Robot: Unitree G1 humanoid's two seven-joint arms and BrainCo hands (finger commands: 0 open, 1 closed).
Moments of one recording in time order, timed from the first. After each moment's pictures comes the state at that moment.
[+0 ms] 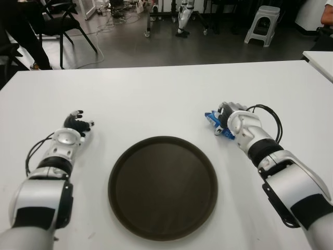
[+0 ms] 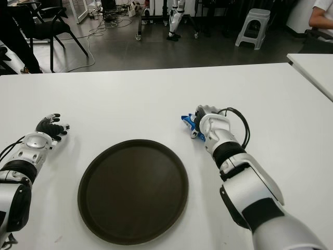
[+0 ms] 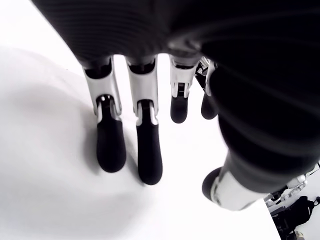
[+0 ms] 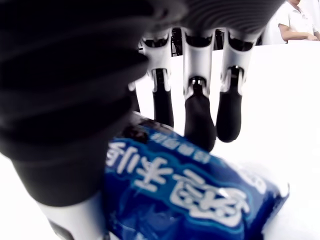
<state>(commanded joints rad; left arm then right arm) -0.75 0.34 0.02 1.32 0.18 -0.01 0.08 -0.86 -0.15 0.49 1.20 -0.70 0.24 0.05</state>
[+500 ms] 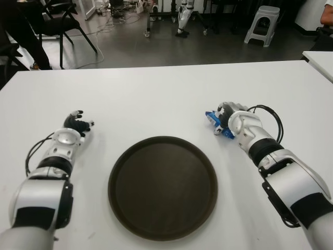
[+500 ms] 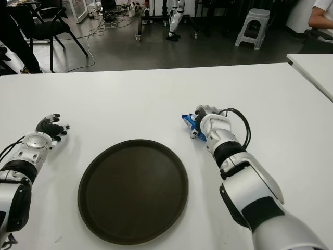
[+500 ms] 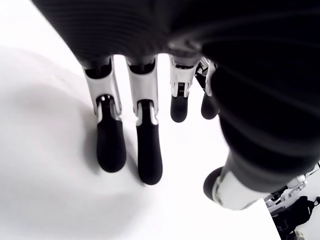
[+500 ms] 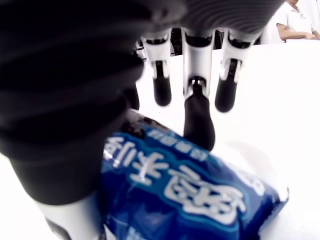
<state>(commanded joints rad) -0.76 0.34 0.02 1.32 0.19 0.00 0.07 -0.86 -0.15 0.48 1.22 -0.69 0.21 -0.01</state>
